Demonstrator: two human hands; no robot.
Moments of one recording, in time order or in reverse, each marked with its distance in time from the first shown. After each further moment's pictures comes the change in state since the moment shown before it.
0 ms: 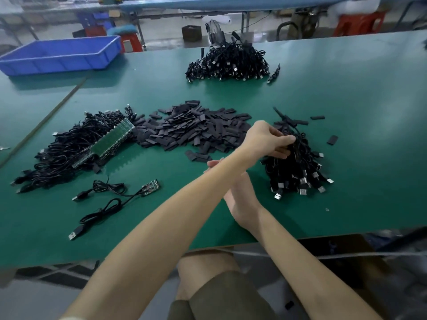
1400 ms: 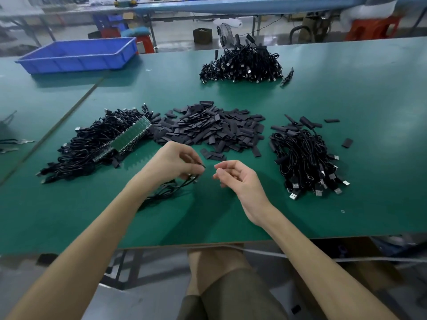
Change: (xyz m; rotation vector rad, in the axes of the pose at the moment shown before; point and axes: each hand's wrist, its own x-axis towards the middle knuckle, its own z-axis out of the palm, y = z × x) left_hand -0.126 -0.052 -0.176 0.496 0.214 -0.062; right_hand 0.003 0.019 -0.002 -0.300 -0.096 -0.150
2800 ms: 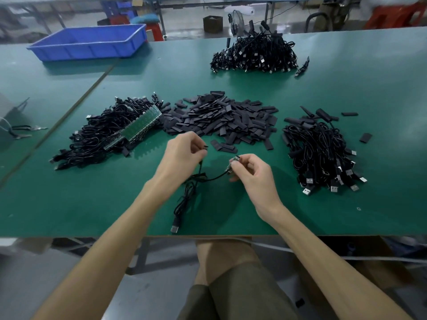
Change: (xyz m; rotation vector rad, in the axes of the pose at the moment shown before) left_hand -0.008 -0.004 0.019 0.124 0.347 0.025; right_hand 0.000 0.001 0.006 -0.211 0.169 -0.049
